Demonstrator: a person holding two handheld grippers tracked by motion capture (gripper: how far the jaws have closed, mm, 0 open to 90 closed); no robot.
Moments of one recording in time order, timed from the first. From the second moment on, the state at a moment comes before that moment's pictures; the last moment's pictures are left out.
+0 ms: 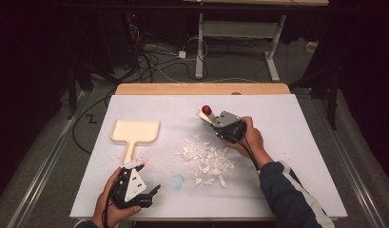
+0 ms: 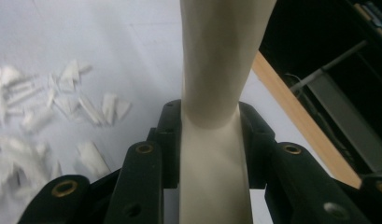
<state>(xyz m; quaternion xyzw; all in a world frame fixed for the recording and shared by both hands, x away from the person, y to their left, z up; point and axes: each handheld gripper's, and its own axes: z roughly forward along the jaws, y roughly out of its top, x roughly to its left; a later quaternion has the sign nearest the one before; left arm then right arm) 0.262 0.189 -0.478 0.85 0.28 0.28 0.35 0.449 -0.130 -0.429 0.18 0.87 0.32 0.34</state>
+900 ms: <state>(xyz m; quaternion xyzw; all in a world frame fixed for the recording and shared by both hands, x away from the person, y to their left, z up) 0.261 0.186 -0.479 0.86 0.27 0.27 0.35 0.393 -0.120 -0.431 -0.03 0.90 0.40 0.16</state>
